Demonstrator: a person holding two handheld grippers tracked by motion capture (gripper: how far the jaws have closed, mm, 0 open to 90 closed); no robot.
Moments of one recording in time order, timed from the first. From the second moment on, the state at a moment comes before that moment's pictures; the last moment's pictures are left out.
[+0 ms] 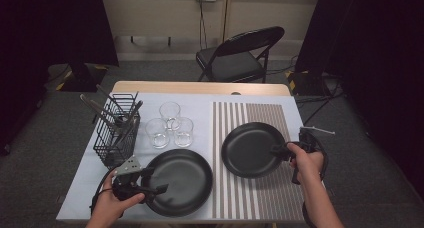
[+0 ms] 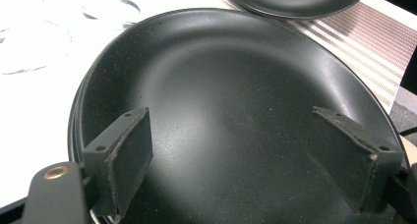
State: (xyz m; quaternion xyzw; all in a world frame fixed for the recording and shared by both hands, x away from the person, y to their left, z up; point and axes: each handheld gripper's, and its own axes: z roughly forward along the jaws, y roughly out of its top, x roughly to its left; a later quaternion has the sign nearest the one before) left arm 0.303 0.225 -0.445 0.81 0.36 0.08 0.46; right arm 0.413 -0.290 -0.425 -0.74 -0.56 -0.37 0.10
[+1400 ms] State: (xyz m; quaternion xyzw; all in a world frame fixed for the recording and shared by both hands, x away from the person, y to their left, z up) left arm 0.302 0.224 -0.444 0.81 0.36 0.07 0.46; right arm 0.415 -0.288 -0.424 -0.74 -0.59 -0.32 0.05
